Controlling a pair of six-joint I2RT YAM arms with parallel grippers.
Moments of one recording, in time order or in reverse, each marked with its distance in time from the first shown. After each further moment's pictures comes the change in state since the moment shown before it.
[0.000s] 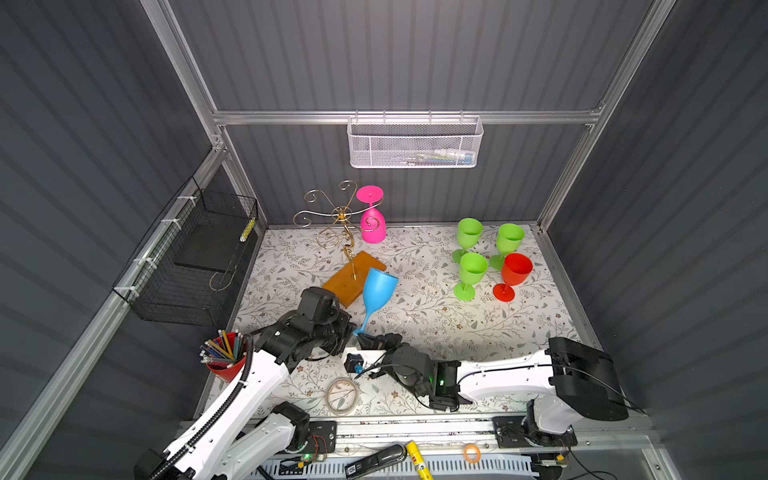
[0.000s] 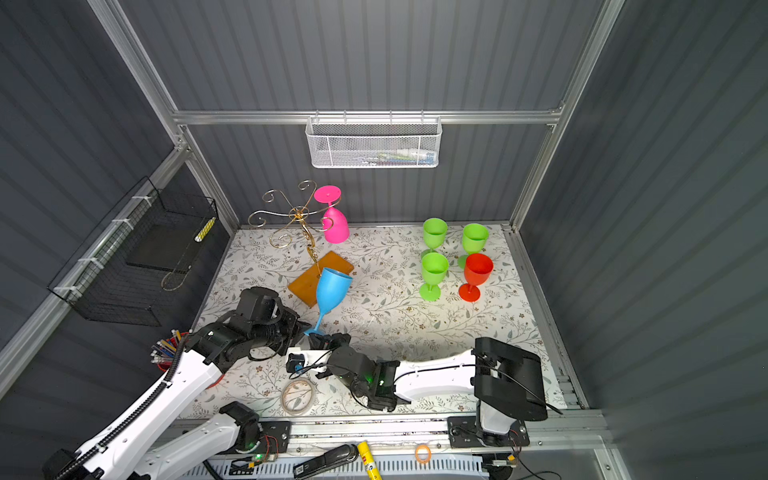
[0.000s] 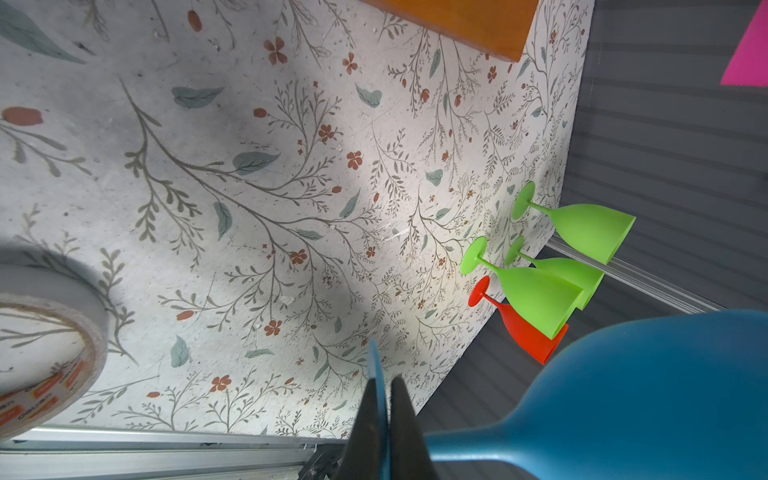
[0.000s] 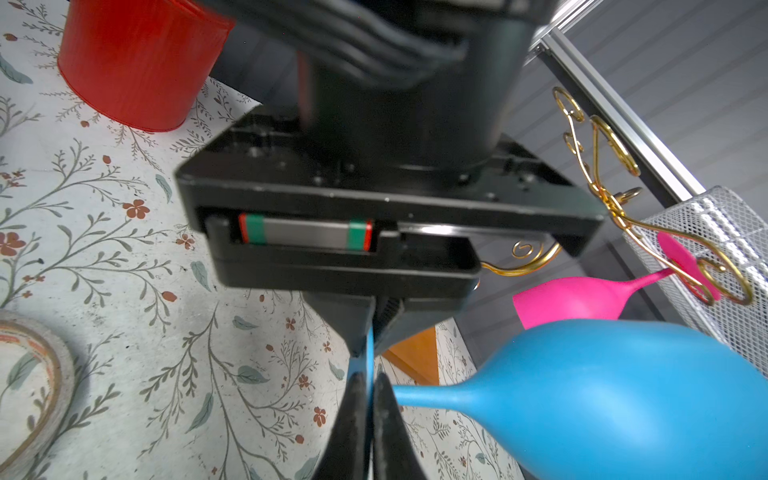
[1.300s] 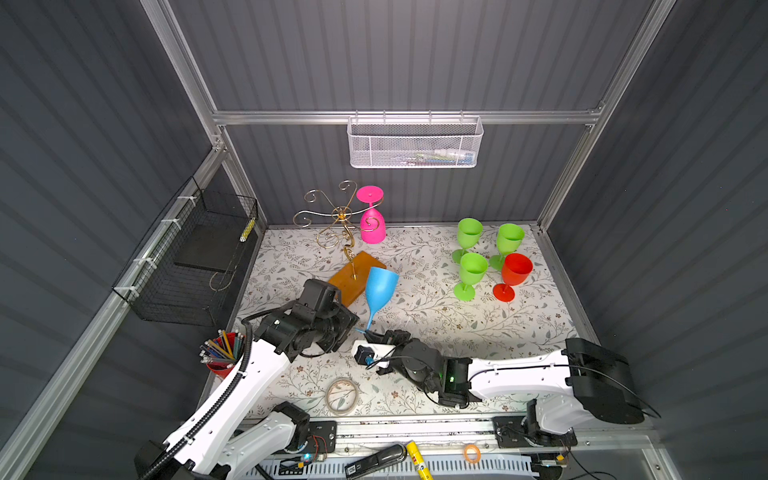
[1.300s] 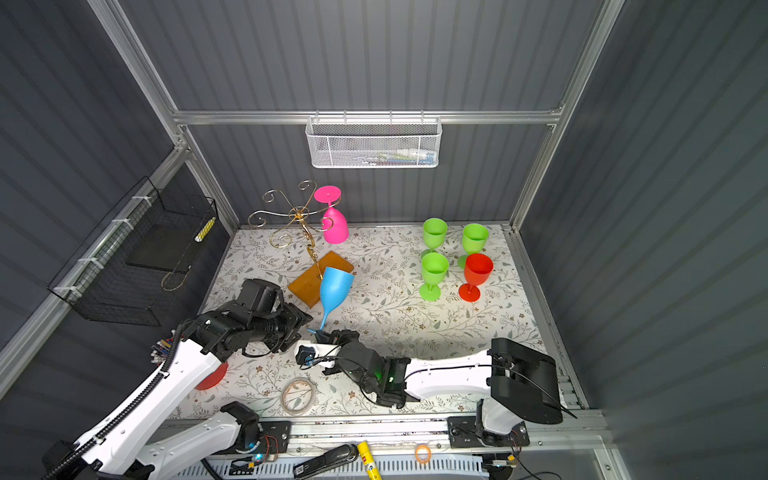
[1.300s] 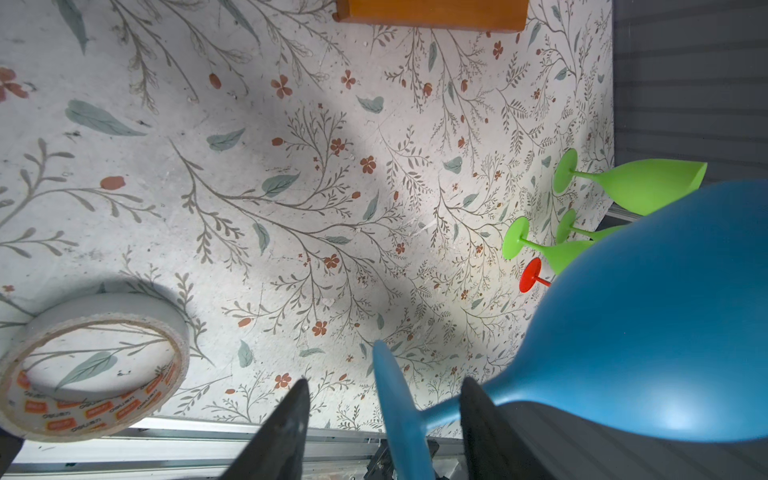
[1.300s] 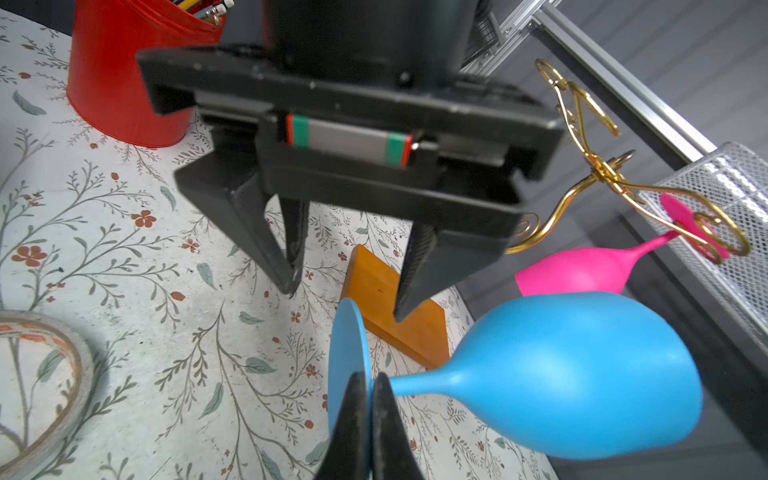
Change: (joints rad) left arm 0.000 0.069 0.122 -0.162 -0.010 0.194; right arm -0.028 -0.080 -0.043 -0.031 -0.038 0.068
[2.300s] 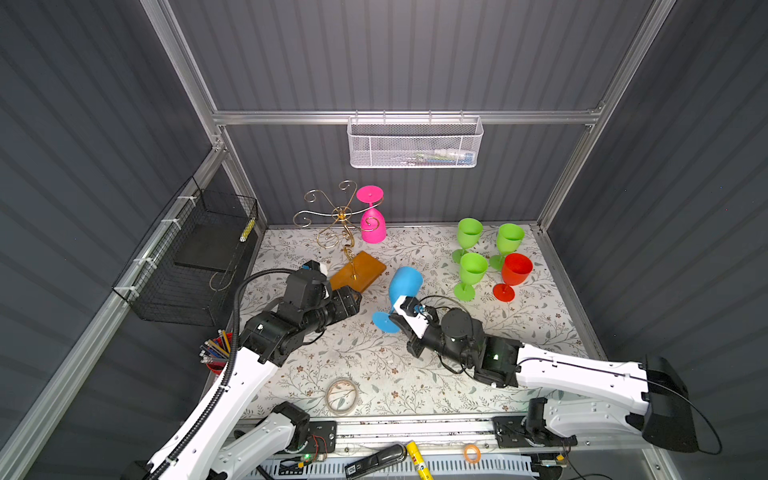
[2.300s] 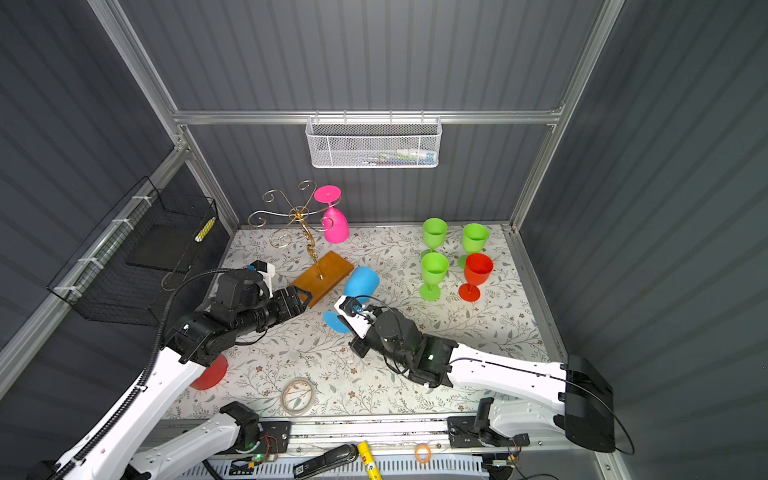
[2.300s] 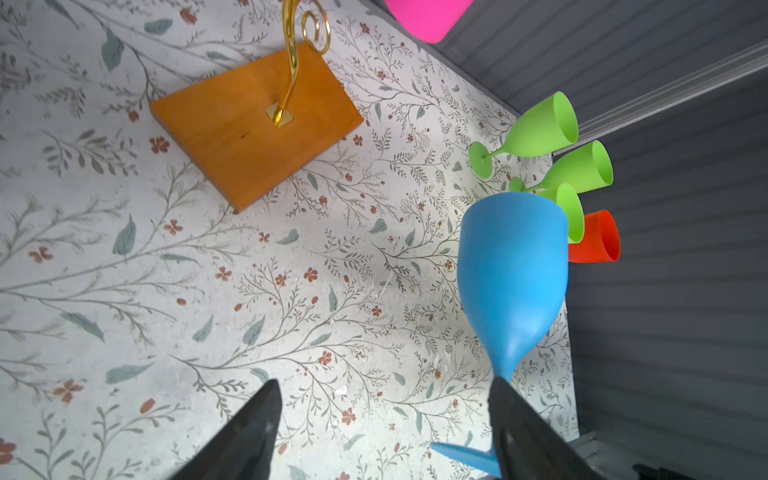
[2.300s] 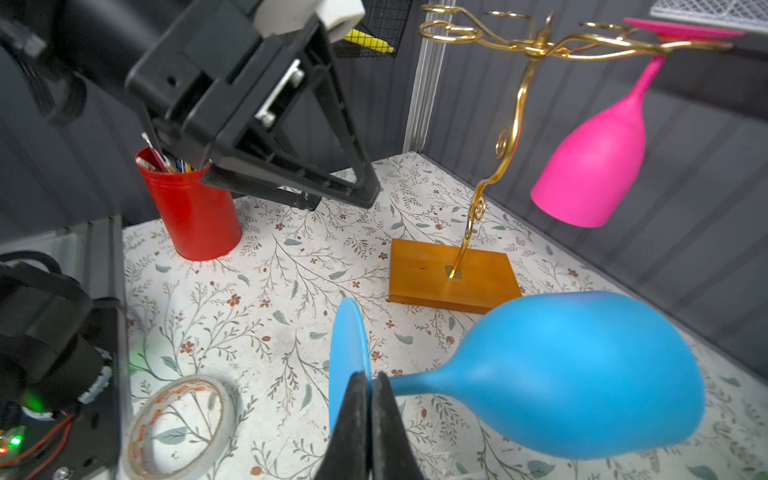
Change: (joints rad) left arm 0.000 -0.053 0.105 0.093 -0.101 0.539; right arm -0.176 -0.315 -0.007 -0.336 -0.267 0.540
